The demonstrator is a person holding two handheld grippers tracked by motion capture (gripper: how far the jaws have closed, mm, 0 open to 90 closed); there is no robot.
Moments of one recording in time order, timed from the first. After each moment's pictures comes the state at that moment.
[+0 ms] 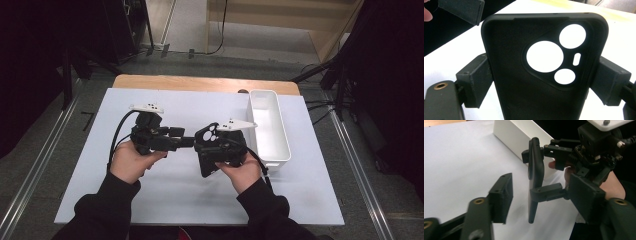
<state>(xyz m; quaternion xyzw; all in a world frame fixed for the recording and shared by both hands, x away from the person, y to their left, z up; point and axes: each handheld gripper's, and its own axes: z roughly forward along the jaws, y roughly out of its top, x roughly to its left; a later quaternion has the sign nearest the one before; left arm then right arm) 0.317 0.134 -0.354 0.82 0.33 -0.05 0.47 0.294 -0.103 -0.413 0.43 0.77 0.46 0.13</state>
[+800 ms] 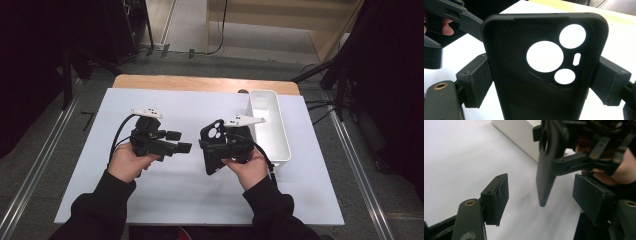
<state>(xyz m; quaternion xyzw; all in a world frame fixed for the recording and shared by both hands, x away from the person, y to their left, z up) 0.326 0.143 -0.376 0.83 0.31 -0.07 0.46 0.299 -0.120 -0.405 0.42 0.77 0.47 0.12</state>
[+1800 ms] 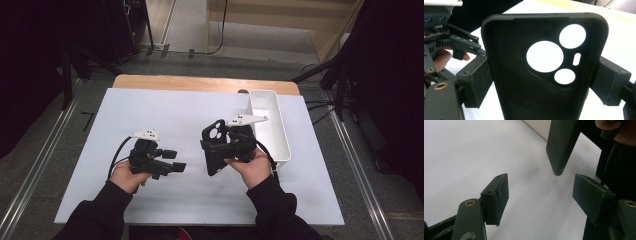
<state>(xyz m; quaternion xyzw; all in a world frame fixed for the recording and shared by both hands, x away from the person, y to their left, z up) 0.307 0.162 -0.439 0.84 0.31 -0.08 0.44 0.301 -0.126 -0.404 0.40 0.78 0.48 0.10</state>
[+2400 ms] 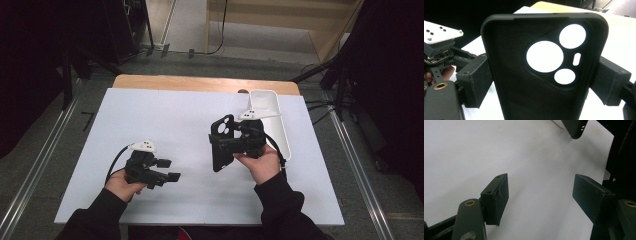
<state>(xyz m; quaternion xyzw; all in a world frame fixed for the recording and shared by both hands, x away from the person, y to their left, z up) 0.293 0.176 -0.459 0.85 0.32 -0.06 0.42 0.305 -0.150 -0.392 0.42 0.76 0.49 0.09</state>
